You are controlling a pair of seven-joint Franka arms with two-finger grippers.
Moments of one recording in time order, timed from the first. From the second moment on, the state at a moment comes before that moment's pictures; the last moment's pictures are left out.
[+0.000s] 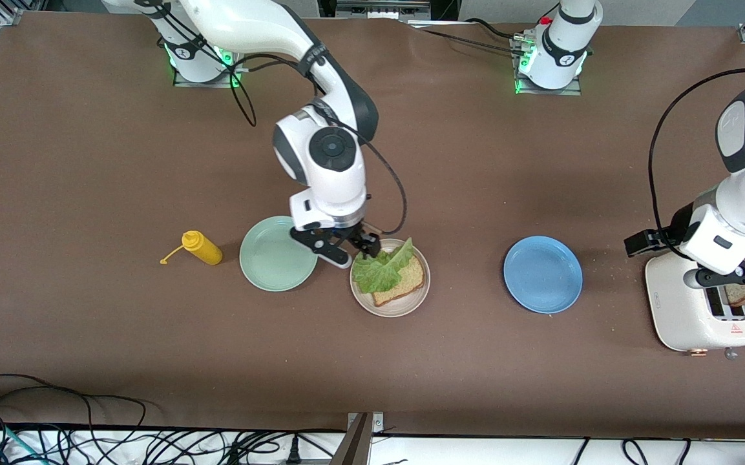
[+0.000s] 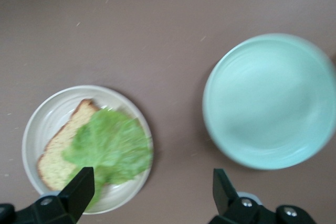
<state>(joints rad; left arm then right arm) 0.26 0.36 -0.34 -1.48 0.20 1.77 -0.26 0.80 0.72 -0.24 -1.20 0.07 1.97 1.04</state>
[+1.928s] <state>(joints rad) 0.62 0.50 -0.32 -1.48 0.21 2.05 0.28 0.39 0.40 -0.62 -1.95 0.80 1.95 -1.44</state>
